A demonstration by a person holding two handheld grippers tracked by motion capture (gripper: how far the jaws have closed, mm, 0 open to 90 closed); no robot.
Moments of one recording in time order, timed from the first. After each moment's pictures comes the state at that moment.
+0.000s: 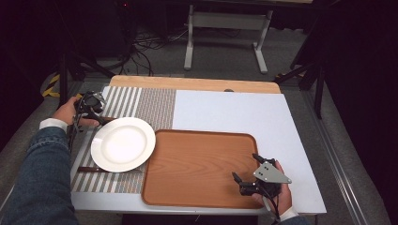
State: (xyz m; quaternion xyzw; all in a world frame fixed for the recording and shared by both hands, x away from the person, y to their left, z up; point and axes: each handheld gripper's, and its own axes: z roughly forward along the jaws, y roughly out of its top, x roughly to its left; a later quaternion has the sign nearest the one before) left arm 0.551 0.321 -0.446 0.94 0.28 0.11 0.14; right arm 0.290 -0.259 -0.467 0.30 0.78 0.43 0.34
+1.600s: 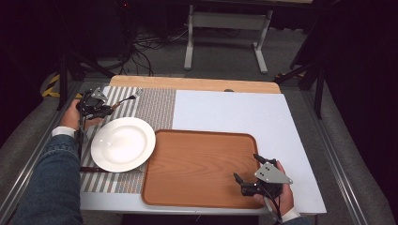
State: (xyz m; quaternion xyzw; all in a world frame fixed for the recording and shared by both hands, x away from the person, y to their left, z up) left arm 0.525 0.306 -0.431 0.87 0.34 0.22 0.26; right arm 0.289 -0.263 -0.467 0.30 0.78 0.42 0.34
